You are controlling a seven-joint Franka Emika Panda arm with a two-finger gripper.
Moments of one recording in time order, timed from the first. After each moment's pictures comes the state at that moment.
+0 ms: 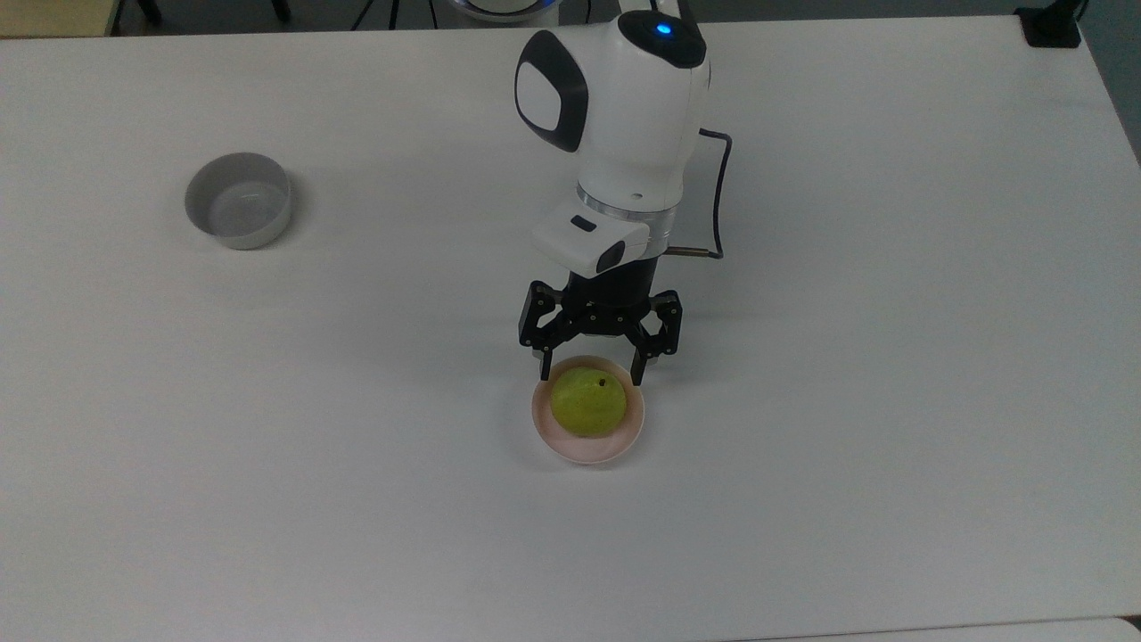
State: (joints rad) arm 0.10 0.52 0.14 -1.63 -0.53 2.56 0.52
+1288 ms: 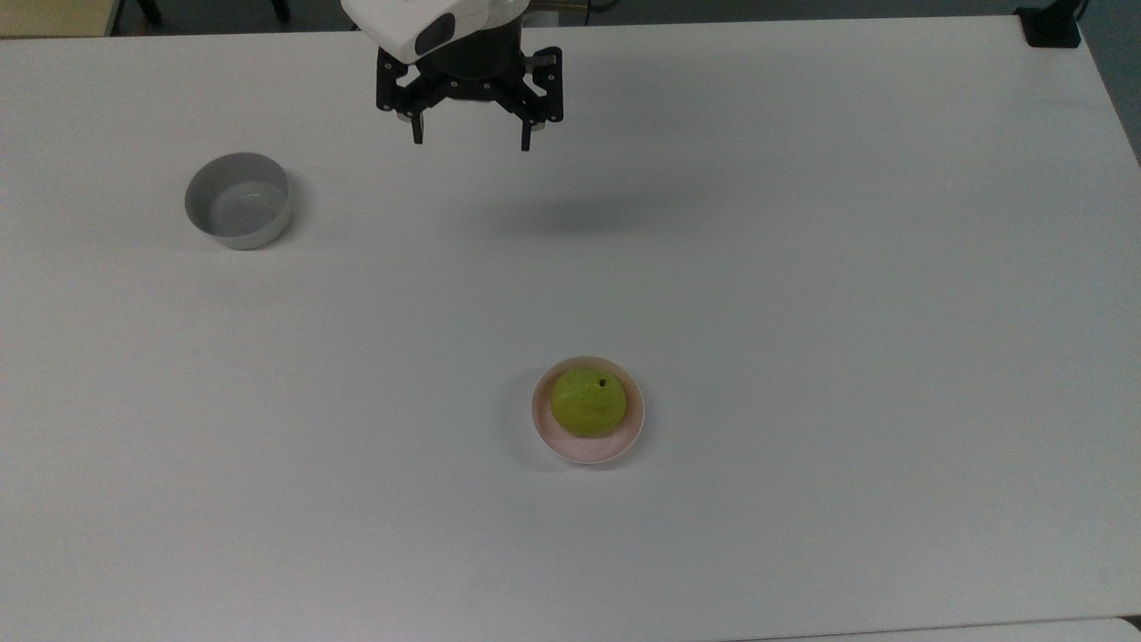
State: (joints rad) arm -0.04 0.16 0.13 -1.56 -0.12 1.73 0.09
